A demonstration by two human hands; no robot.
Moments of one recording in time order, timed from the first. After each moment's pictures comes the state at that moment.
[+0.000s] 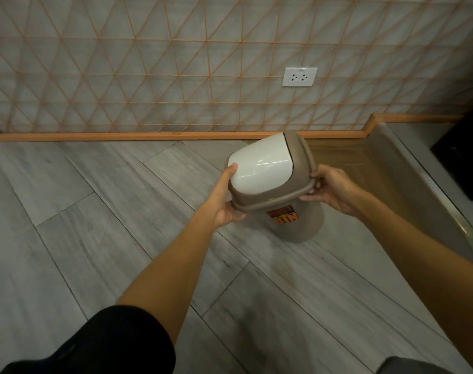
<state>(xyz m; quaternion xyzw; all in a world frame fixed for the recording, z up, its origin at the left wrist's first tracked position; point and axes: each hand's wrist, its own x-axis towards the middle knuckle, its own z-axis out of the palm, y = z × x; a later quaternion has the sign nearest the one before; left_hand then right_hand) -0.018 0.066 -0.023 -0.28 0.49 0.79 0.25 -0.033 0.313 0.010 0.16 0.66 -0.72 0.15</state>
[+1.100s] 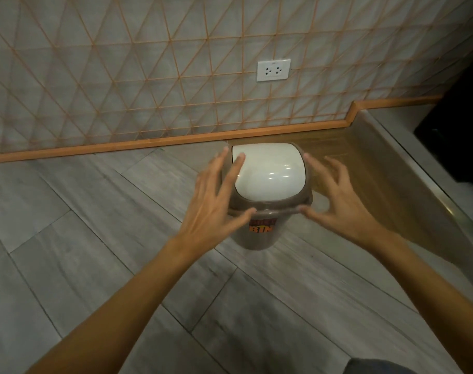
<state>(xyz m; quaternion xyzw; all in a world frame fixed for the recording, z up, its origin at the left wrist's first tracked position) 0.007 0.086 -0.014 0.27 0.91 0.25 -0.21 0.030 0.361 0.001 -0.11 0.94 -0.32 -0.06</state>
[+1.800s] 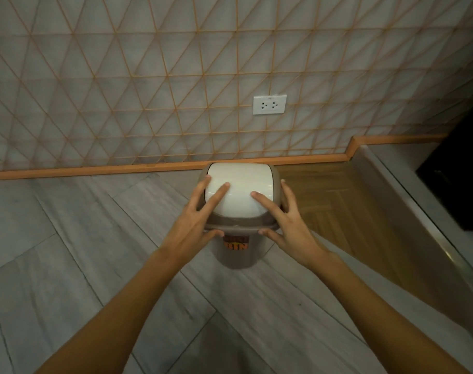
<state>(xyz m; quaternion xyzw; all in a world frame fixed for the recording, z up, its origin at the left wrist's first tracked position) -0.050 0.107 -0.022 0.19 0.95 0.25 -0.08 -0.049 0.349 -0.033 -0.21 0.90 -0.37 -0.05</state>
